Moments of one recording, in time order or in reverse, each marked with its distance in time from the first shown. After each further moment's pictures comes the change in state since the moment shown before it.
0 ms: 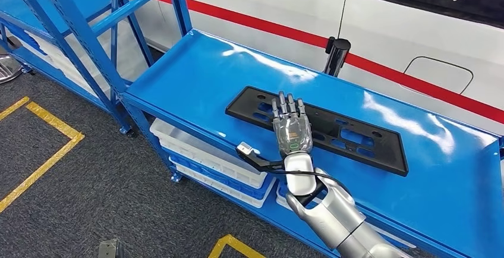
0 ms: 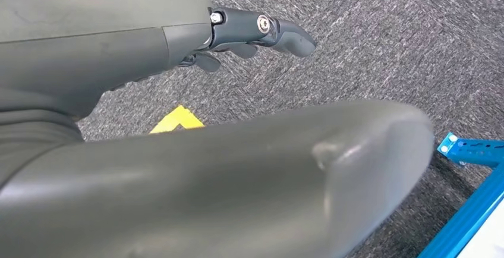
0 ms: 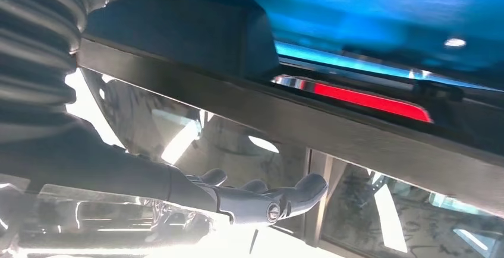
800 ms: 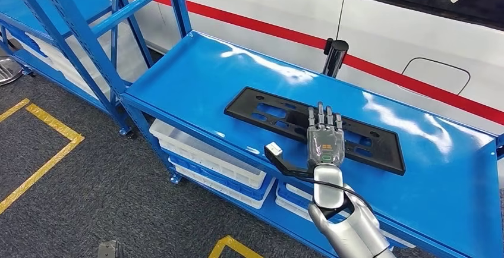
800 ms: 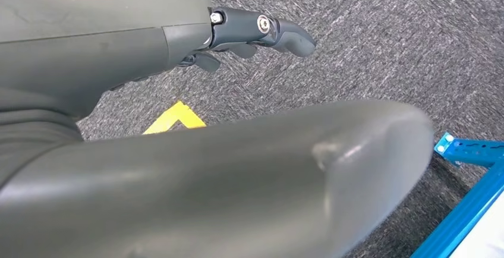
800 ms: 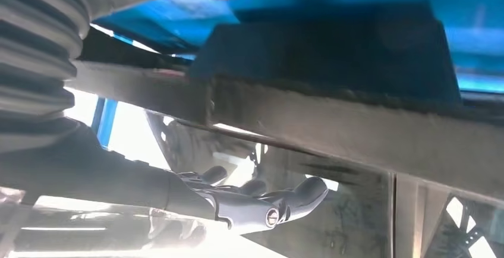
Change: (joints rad) left arm 0.002 -0.001 0.017 0.000 0.002 -0.003 -0.007; right arm 0.184 -0.054 -0.207 -0.159 0.001 0.022 0.028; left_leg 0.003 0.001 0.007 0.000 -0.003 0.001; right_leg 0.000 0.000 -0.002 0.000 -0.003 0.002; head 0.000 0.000
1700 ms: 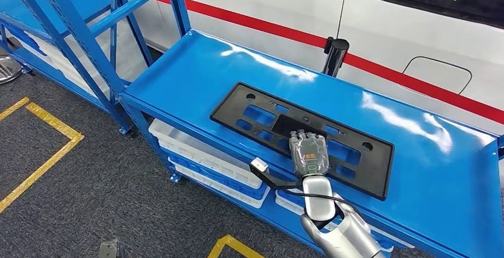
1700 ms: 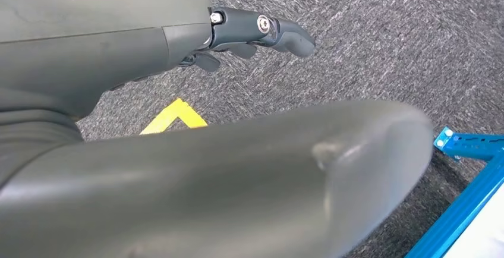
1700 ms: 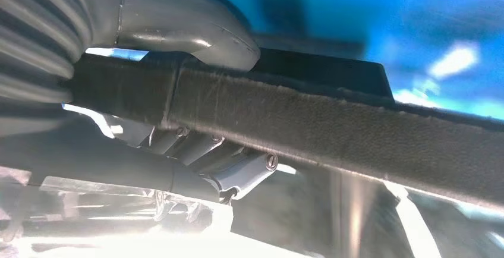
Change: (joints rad) left arm -0.001 -0.007 0.000 0.000 -0.005 -0.007 -0.008; right arm -0.003 0.011 0.098 0.061 0.000 -0.231 -0.093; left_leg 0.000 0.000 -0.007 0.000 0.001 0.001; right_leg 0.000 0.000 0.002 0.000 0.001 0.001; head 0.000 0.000
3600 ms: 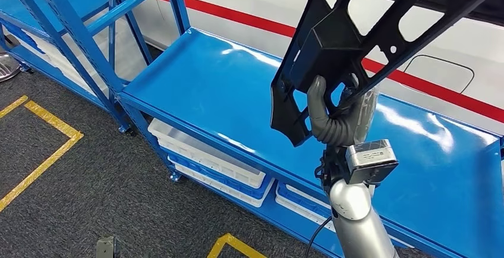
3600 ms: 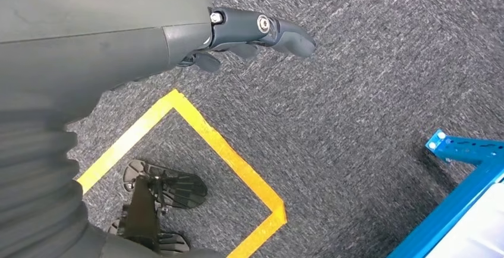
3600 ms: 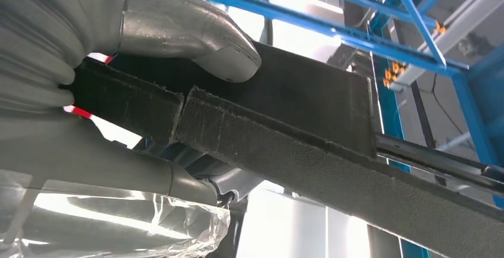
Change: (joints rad) left arm -0.019 0.007 0.009 0.000 0.041 -0.018 0.006; right arm -0.028 0.131 -0.207 -0.527 -1.291 -0.195 -0.870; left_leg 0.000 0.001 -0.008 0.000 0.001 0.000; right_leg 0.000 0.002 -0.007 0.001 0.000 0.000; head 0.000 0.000
